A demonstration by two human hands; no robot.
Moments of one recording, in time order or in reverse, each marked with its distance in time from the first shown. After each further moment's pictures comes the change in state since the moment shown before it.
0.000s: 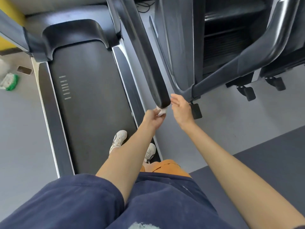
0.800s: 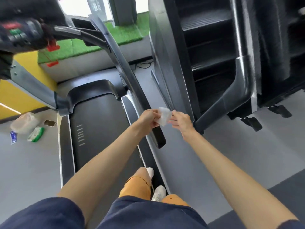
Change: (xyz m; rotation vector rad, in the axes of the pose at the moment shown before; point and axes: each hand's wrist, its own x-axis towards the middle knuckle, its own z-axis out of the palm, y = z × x) left_hand -0.084 0.055 0.130 1.144 -0.259 0.372; right_hand 0.043 -0.075 -0.057 0.394 0.026 0.124
